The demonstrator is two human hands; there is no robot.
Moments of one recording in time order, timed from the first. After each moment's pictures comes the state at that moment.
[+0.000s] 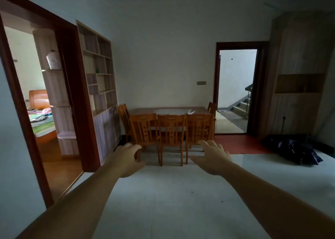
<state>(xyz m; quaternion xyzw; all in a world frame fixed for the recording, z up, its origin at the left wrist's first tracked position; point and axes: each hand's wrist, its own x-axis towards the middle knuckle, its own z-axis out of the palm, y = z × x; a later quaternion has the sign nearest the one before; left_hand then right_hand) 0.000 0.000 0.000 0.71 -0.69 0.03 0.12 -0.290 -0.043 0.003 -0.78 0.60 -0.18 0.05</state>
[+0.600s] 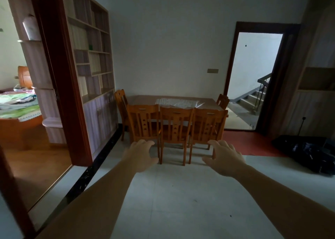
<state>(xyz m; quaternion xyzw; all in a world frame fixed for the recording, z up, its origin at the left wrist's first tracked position) 0.071 -0.338 -0.049 0.71 -0.69 -0.04 0.14 -0.210 -0.362 -0.026 -0.77 0.63 -0.12 0.04</state>
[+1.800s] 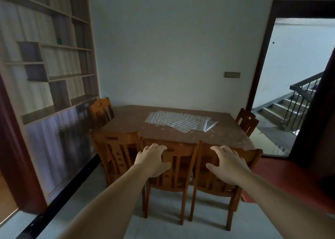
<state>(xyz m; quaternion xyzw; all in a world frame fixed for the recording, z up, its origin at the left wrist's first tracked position) 0.025 -1.113 -0.075 0.73 -0.67 -0.05 0.12 -0.223 -1.144 -0.051 -0.79 0.60 -0.09 0.06</state>
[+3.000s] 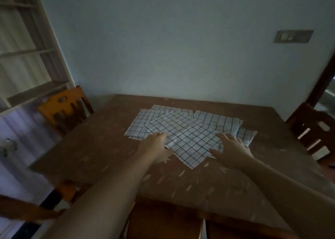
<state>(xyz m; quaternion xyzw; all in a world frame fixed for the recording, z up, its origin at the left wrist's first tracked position) 0.135 -1.824 -0.145 0.77 -0.63 -0.09 0.10 -0.110 -1.885 -0.136 -0.81 0.58 -0.08 0.11</state>
